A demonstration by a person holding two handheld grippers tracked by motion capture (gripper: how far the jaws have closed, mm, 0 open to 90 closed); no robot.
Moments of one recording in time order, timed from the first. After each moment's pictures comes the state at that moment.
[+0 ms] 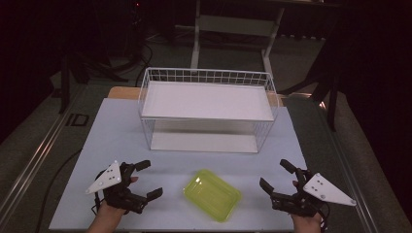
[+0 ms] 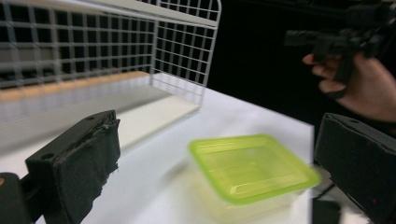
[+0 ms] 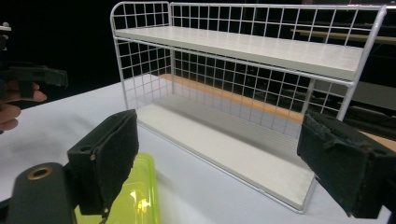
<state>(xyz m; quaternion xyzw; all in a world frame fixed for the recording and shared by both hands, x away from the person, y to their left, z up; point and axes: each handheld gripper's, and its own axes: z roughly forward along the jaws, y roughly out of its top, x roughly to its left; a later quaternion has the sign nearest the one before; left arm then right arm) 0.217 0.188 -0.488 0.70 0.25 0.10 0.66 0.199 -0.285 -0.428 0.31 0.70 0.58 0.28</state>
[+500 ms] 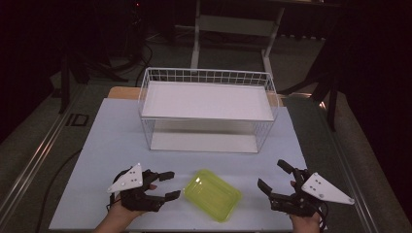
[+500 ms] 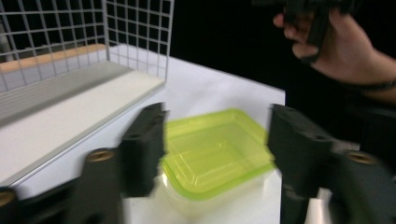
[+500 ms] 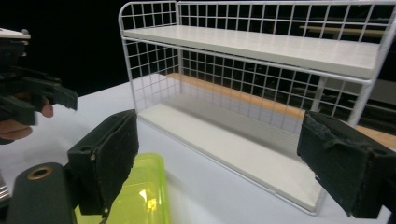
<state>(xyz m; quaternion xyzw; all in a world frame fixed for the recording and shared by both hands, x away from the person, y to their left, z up) 0.218 0.154 -0.486 0.77 0.20 0.07 0.60 0.200 -0.280 -0.429 0.30 0.71 0.59 0.26</state>
